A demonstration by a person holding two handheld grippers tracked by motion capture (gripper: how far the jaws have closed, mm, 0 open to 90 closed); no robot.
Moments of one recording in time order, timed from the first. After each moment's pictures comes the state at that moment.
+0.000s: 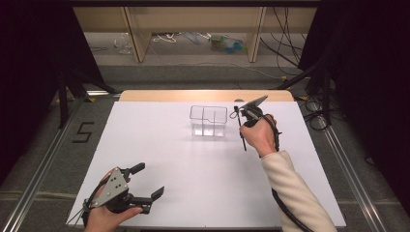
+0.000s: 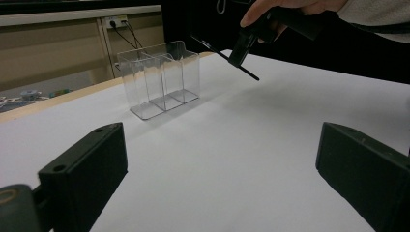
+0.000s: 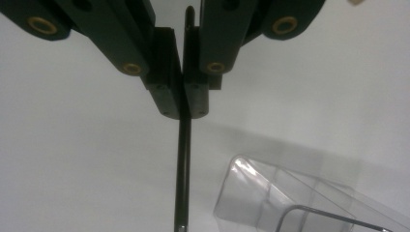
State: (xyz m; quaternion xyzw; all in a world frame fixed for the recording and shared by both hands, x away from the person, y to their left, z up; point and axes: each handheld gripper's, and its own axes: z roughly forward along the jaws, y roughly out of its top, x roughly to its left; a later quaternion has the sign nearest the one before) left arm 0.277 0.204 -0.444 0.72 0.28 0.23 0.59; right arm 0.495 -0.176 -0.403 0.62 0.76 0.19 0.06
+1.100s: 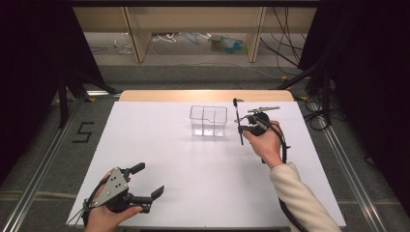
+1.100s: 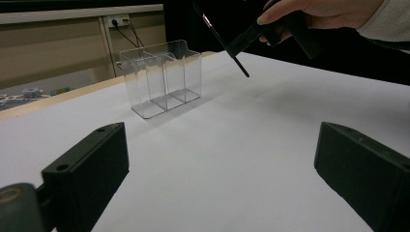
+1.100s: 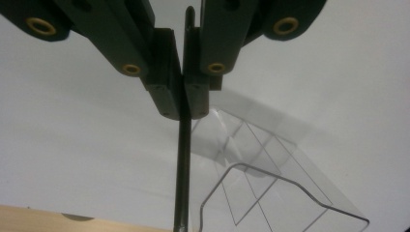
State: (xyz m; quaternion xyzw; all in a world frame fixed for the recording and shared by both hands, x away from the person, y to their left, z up) left arm 0.278 0.204 -0.444 0.72 0.28 0.24 0.59; right arm 0.470 -0.198 -0.416 0.51 0.77 0.36 0.14
